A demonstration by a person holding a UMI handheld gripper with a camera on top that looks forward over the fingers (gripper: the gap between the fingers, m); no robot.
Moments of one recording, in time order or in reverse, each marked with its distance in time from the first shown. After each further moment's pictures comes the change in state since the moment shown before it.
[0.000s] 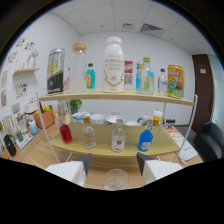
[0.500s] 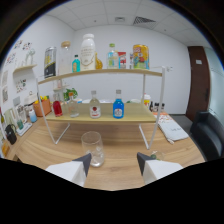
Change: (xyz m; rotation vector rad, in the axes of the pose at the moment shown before) arm 0.076 0.085 -0.077 -0.093 0.015 0.037
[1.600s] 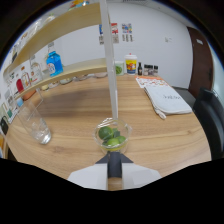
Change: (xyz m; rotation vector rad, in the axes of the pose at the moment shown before) arm 0.159 0.120 0.100 -0.293 -0.039 0.058
